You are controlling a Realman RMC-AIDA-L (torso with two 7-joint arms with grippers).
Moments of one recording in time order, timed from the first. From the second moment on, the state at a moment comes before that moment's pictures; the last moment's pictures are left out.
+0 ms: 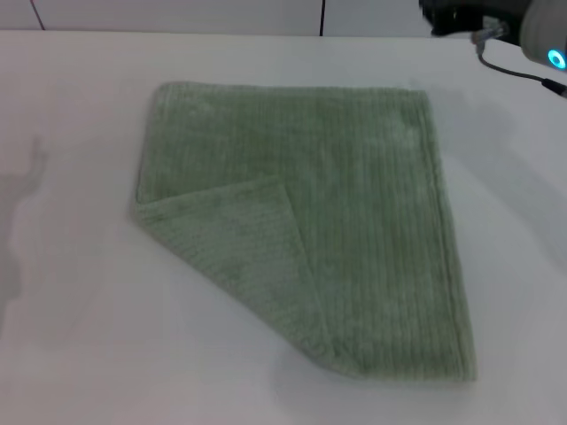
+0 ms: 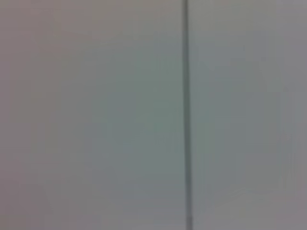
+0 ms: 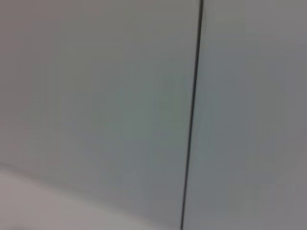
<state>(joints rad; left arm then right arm) -0.27 -2.07 -1.26 -0.23 2.54 1.26 -0.04 0.44 2.00 1.45 1.46 -2.64 0.66 -0.16</state>
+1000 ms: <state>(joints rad) -0.15 -2.05 -1.36 -1.73 2.78 -0.79 0.37 0.65 2.07 1.69 1.15 -2.64 1.01 -0.30</state>
